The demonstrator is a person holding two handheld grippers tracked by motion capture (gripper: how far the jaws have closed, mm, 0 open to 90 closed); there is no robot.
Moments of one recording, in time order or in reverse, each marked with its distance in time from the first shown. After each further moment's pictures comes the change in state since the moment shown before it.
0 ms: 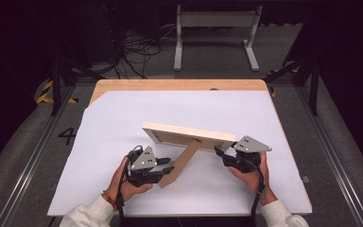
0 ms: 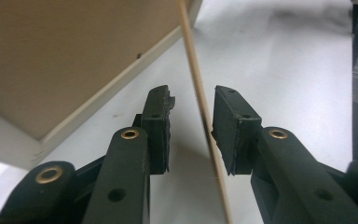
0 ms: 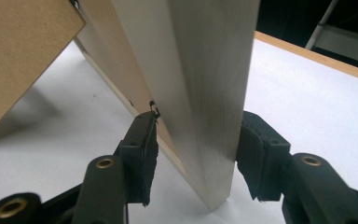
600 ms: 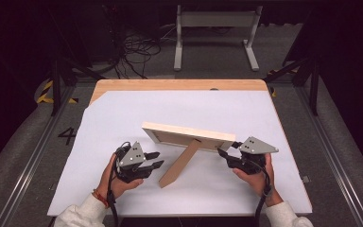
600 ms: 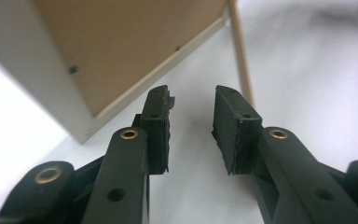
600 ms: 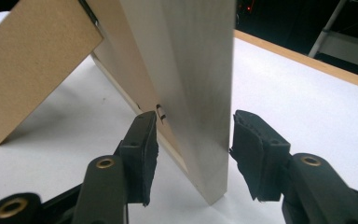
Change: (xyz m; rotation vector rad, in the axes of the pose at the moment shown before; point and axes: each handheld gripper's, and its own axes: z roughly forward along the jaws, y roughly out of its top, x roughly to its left) left arm 0.019 -0.009 -0.020 -0.008 0.083 -0.031; right arm -0.003 0.004 -0.016 -0.018 0.024 -0.004
